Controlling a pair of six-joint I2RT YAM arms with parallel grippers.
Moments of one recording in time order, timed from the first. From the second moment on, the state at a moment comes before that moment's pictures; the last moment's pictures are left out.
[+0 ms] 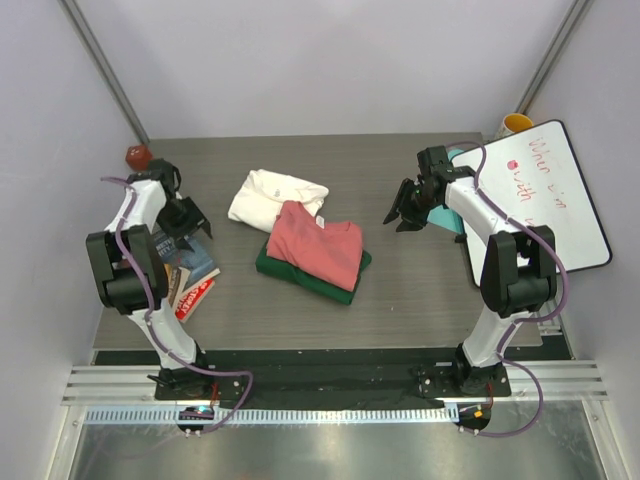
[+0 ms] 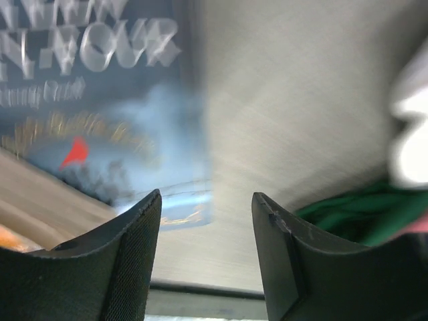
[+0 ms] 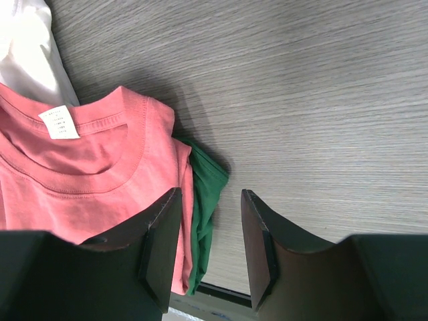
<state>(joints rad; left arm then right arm) 0.19 1.82 1.38 -0.98 0.10 -0.50 0.18 1.77 1.39 -0.75 -0.27 0.62</state>
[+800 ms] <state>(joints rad) 0.19 2.30 1.90 -1.06 0.10 -0.49 0.18 1.74 1.36 -0.75 -0.26 0.62</state>
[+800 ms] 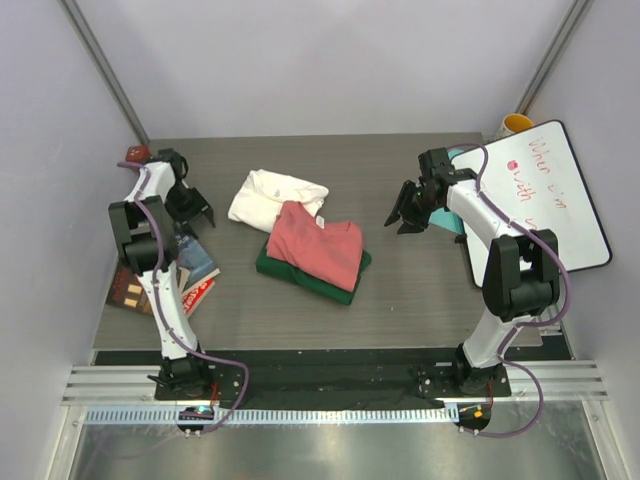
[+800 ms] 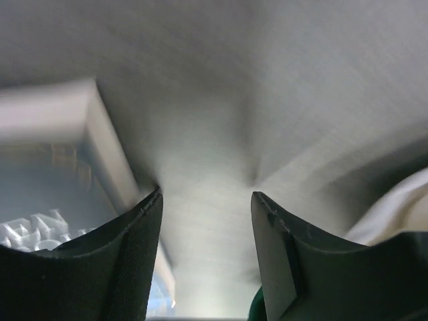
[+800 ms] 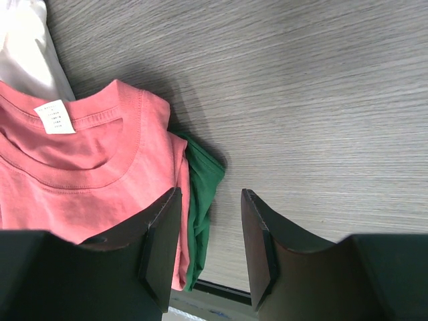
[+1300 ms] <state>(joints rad) 0.18 2.02 1.43 -1.00 0.09 -0.44 0.18 1.74 1.36 -0.73 -0.27 0.63</state>
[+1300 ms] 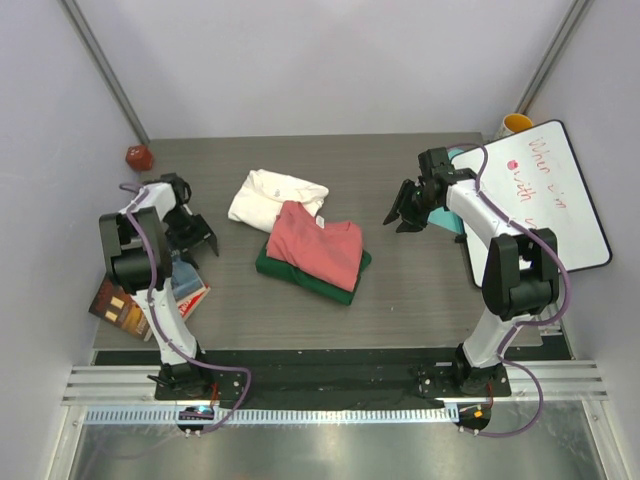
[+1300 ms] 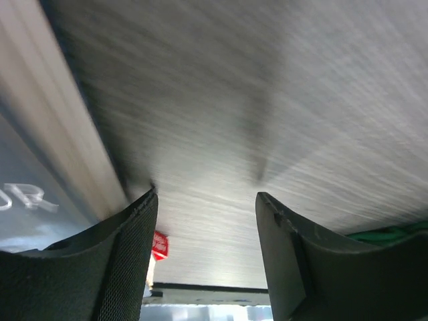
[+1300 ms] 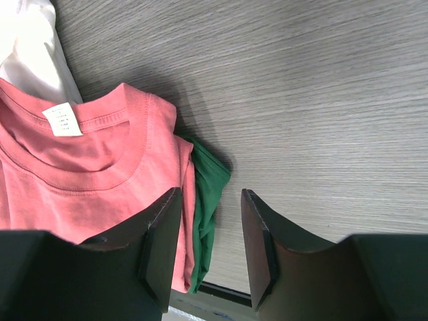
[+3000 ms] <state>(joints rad) -0.23 1.71 1.39 -0.95 0.42 -0.52 0.22 1.85 1.38 -0.71 -0.40 0.54</state>
